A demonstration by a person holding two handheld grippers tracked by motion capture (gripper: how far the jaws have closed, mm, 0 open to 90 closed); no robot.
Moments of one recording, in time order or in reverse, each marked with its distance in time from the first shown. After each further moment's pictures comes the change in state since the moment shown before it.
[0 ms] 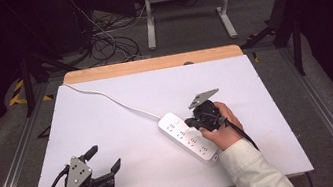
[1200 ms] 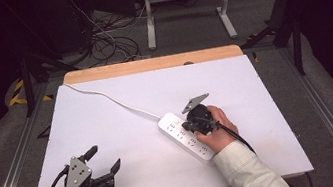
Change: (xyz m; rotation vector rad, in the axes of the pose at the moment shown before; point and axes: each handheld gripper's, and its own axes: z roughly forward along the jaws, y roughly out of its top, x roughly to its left) left arm -0.001 0.000 -0.001 0.000 -0.002 -0.001; right arm 0.006 -0.001 0.020 0.057 -0.033 -0.019
